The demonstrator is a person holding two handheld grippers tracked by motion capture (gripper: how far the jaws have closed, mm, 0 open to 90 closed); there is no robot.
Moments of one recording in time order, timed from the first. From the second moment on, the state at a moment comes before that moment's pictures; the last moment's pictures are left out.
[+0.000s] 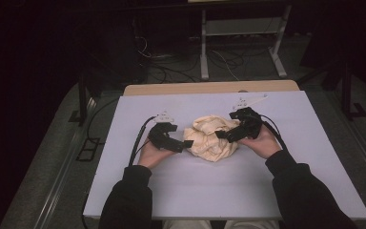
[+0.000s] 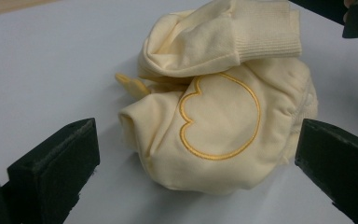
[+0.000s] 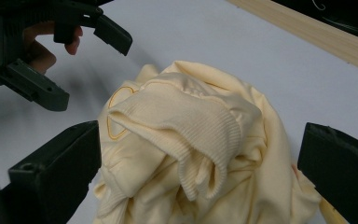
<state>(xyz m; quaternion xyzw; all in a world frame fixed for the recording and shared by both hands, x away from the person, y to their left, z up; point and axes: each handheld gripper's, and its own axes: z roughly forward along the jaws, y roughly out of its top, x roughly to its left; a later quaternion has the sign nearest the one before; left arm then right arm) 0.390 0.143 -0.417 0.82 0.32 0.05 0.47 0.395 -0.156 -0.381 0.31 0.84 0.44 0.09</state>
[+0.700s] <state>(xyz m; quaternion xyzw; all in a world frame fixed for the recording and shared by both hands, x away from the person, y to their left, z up) 0.413 0.150 -0.442 0.79 0.36 -0.01 0.49 0.416 -0.138 -0.393 0.34 0.83 0.44 0.06</state>
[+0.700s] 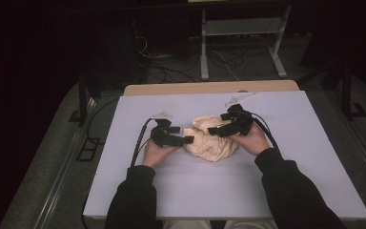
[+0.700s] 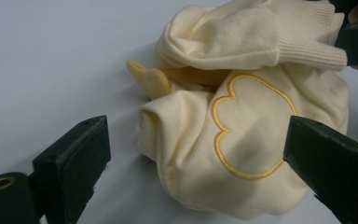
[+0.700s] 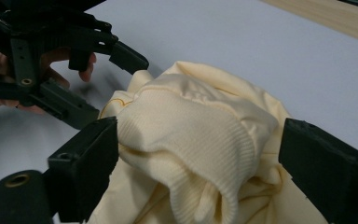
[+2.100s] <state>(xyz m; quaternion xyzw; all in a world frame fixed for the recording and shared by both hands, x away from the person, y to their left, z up) 0.411 0.158 -0.435 0.77 0.38 -0.03 0.51 0.412 -0.170 -0.377 0.39 0.81 0.44 0.05</state>
